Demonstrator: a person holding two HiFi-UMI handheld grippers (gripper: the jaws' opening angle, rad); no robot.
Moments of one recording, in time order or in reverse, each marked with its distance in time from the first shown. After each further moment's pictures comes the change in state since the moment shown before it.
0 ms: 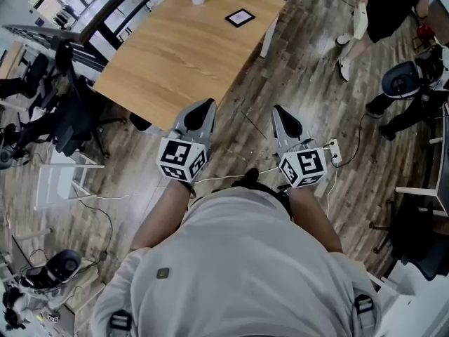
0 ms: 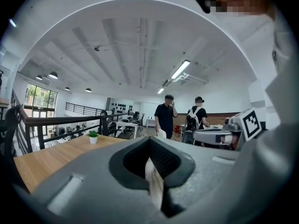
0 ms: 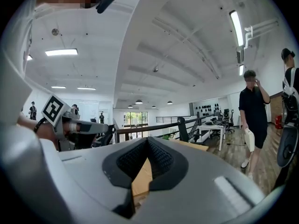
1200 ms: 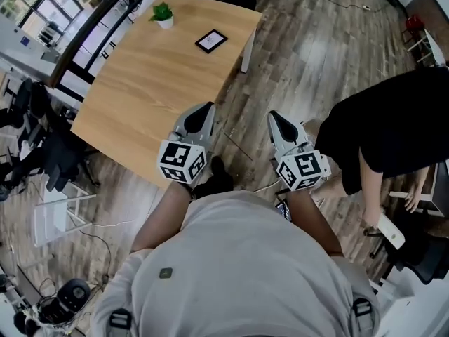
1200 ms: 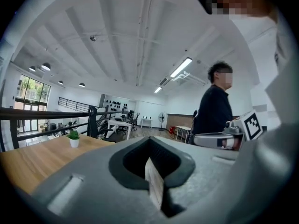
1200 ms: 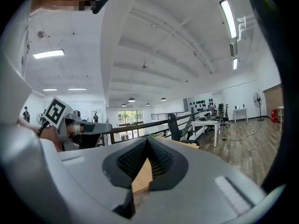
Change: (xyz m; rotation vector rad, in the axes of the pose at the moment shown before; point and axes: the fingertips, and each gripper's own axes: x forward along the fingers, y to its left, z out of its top) left arm 0.221 0.017 0.014 -0.035 0.011 -0.076; right arm 0.093 -0.183 -0.003 0.063 0.037 -0.049
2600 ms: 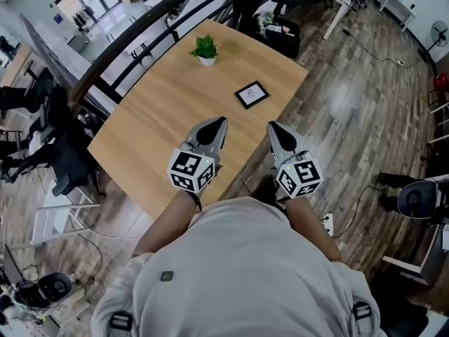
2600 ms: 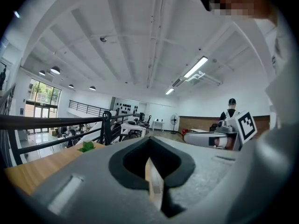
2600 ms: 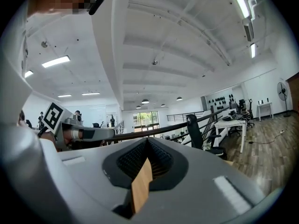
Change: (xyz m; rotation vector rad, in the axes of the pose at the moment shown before) left arm 0.103 0.217 0.060 -0.019 -0.029 0.120; right arm 0.286 -0.007 0.055 0.000 -0.013 0.220
